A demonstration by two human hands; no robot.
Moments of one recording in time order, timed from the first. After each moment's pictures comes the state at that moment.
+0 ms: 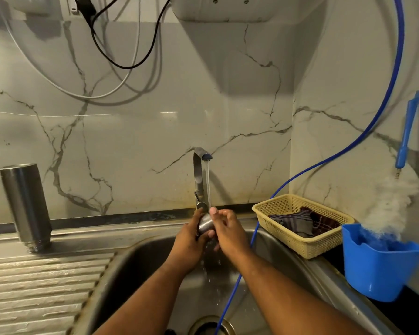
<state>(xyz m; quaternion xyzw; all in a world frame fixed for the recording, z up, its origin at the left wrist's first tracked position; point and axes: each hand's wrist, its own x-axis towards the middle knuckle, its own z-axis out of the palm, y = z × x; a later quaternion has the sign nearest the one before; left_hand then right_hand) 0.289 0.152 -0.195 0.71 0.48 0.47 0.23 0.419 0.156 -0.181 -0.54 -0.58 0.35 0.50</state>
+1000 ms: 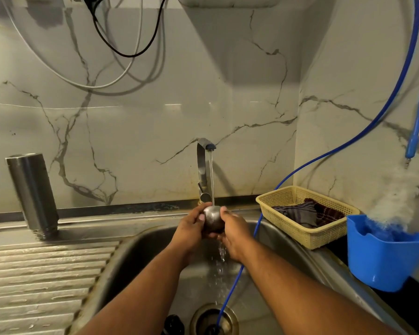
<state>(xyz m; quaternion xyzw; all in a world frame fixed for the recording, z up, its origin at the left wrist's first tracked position) 0.294 0.146 -0.188 0.53 0.45 0.53 0.48 0.413 0.157 -0.183 -0.45 -0.39 0.58 0.56</state>
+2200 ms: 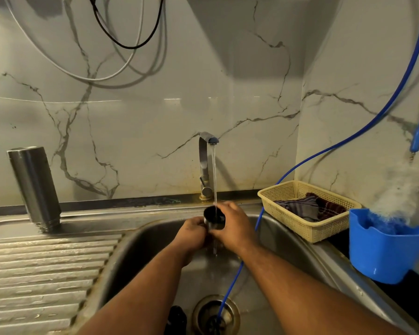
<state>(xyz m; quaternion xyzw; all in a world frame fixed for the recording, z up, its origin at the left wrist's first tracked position) 0.293 0.138 -0.196 0.55 0.54 0.44 0.47 0.423 0.164 -0.205 -0.58 -0.72 0.10 0.37</state>
